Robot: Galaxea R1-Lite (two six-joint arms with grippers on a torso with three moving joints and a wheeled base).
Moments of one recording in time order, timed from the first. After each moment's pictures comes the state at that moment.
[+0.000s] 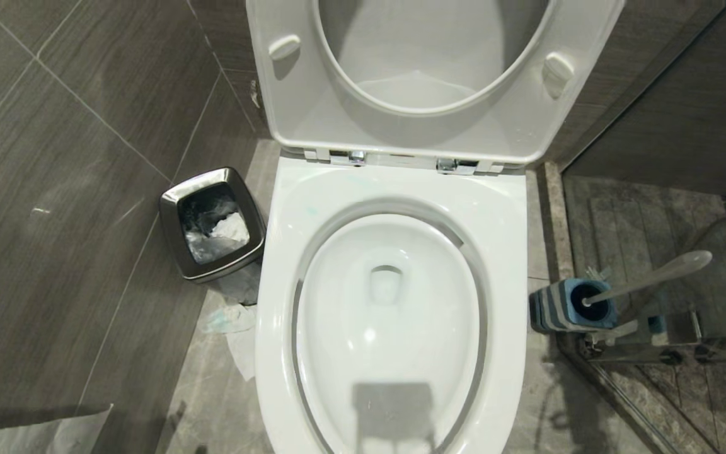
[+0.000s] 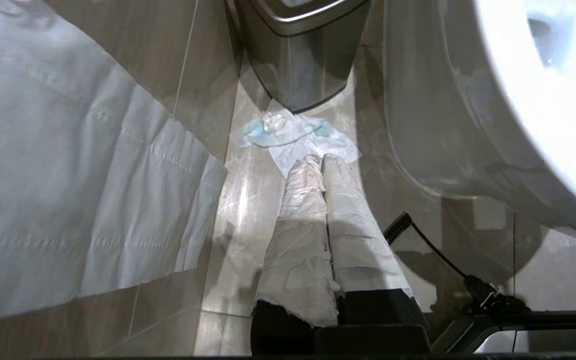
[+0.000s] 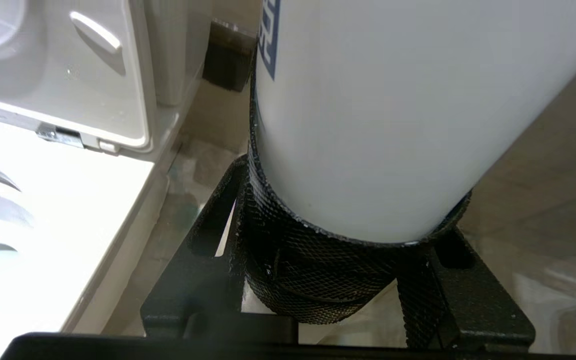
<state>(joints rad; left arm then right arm) 0.01 0.00 0.00 0.00 0.00 0.00 0.02 0.73 -0.78 -0.30 -0.10 -0.26</state>
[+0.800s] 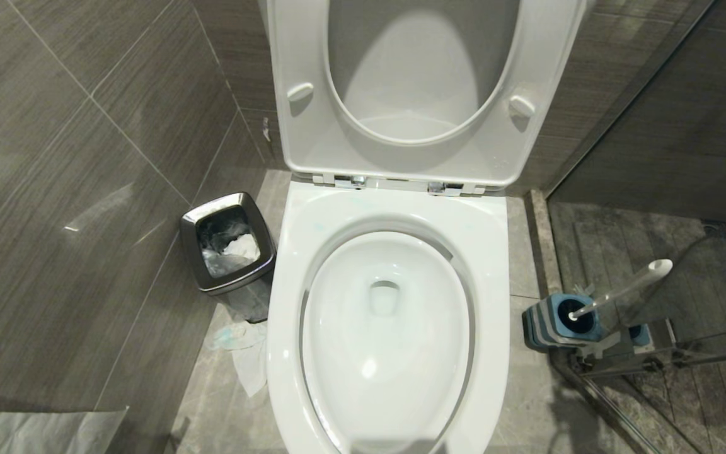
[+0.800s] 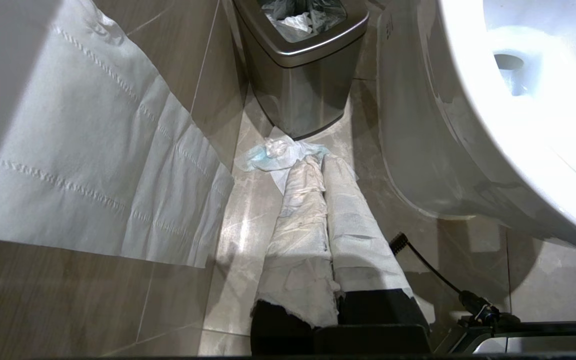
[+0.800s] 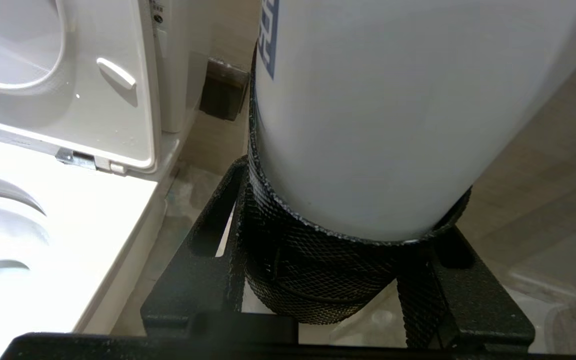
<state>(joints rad) 0.01 0.00 0.00 0.00 0.00 0.00 0.02 0.75 -0.79 -0.30 -0.10 -0.26</state>
